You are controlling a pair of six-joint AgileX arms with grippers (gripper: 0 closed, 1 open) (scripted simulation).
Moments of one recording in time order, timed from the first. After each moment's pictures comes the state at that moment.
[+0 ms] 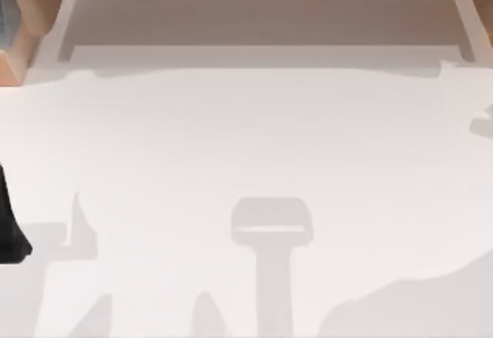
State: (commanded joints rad) left arm 0.00 0.00 0.00 0.00 0.00 0.00; right arm -0.46 2.30 1.10 1.21 -0.42 -1.56
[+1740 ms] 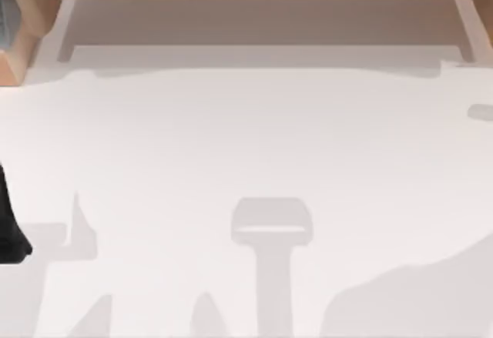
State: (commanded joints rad) left arm 0.00 0.00 0.00 0.00 0.00 0.00; right arm -0.44 2.35 1.21 1.14 -0.40 -1.56
